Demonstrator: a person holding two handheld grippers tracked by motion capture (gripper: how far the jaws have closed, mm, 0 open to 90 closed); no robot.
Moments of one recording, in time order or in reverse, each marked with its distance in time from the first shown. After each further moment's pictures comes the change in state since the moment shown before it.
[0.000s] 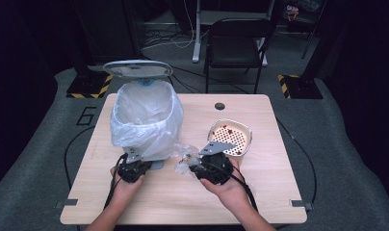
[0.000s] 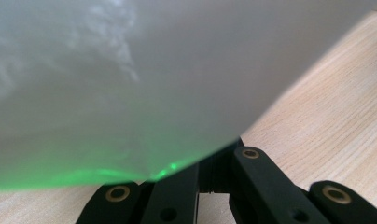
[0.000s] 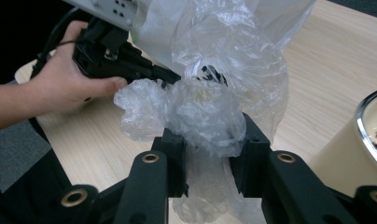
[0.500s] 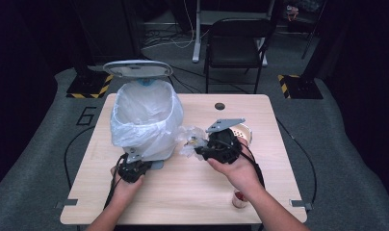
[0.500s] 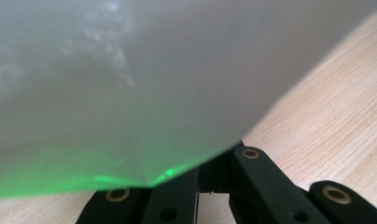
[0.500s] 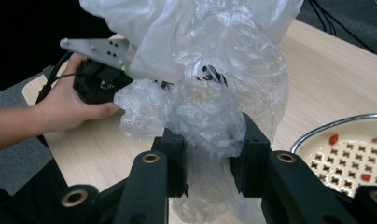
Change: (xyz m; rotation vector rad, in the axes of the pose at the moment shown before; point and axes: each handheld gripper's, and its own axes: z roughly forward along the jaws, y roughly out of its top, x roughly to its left) left arm 0.000 0.001 0.000 0.006 0.003 -0.001; right arm -0.027 0.049 -0.028 0.006 0.006 -0.021
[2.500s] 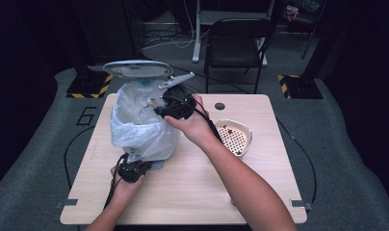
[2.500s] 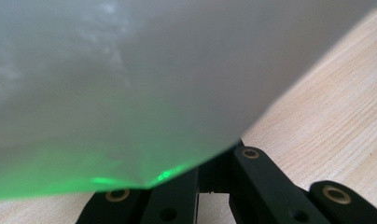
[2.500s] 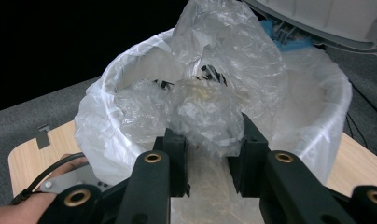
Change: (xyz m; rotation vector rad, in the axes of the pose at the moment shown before) left arm -0.001 0.000 0.000 0.001 -0.008 -0.009; right arm 0.009 0.125 0.078 -0.077 0.050 -0.105
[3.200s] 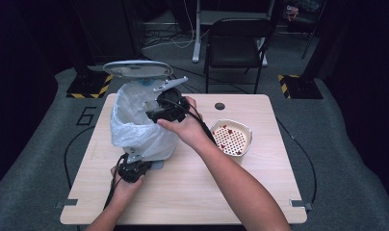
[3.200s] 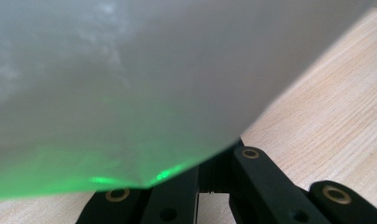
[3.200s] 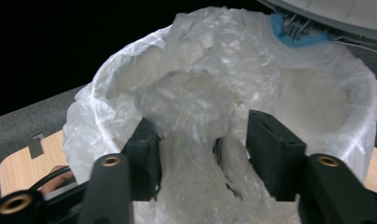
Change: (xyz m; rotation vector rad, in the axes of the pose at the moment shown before) left arm 0.000 0.000 -0.001 0.003 0.008 0.006; right arm 0.004 -0.006 0.022 -0.013 -0.008 0.021
